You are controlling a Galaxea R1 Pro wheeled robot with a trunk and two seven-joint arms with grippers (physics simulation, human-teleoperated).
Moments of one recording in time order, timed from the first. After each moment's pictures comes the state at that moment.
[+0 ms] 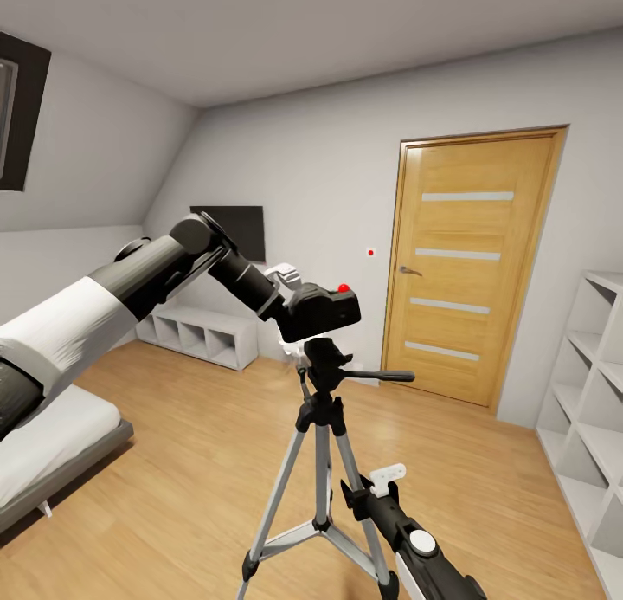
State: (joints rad) left arm -1.53 0.20 -0.96 -0.91 0.27 1.04 -1.33; right arm -0.39 0.08 0.14 -0.62 0.01 -0.16 0.15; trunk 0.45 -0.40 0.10
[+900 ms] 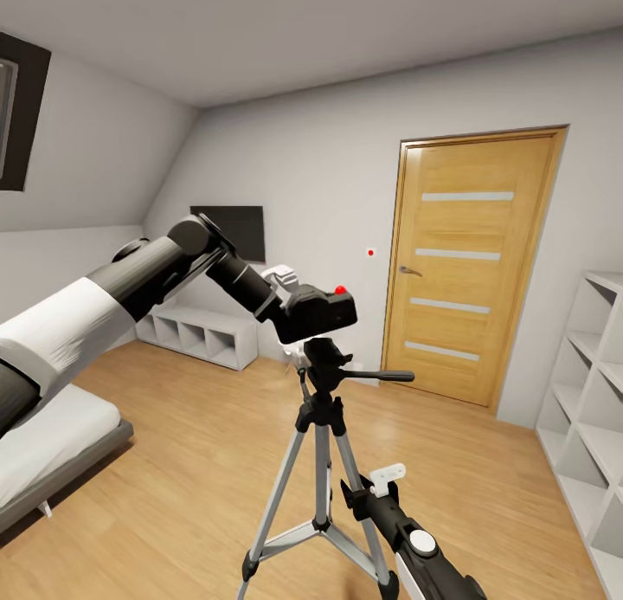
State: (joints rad) left arm -1.53 0.21 -0.97 -0.91 0.27 1.04 -1.34; right arm -0.39 0.08 0.14 -0.62 0.01 -0.16 0.15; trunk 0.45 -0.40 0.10
